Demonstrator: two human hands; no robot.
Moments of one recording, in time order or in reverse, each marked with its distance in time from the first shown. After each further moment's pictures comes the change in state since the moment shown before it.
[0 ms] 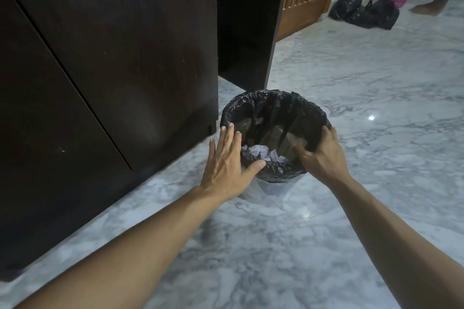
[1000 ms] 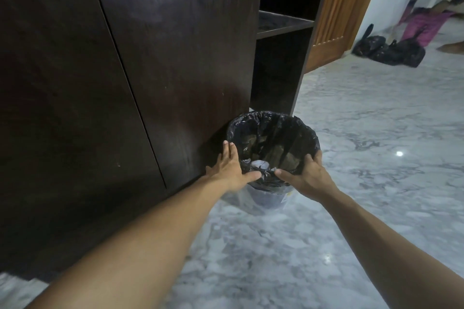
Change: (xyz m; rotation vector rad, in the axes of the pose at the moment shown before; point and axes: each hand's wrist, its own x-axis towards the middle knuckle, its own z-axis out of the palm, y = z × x) left_hand 0.029 -0.045 -0.062 -0.010 -0.294 -0.369; right_hand 0.010 -0.058 0.041 -0.101 -0.270 -0.079
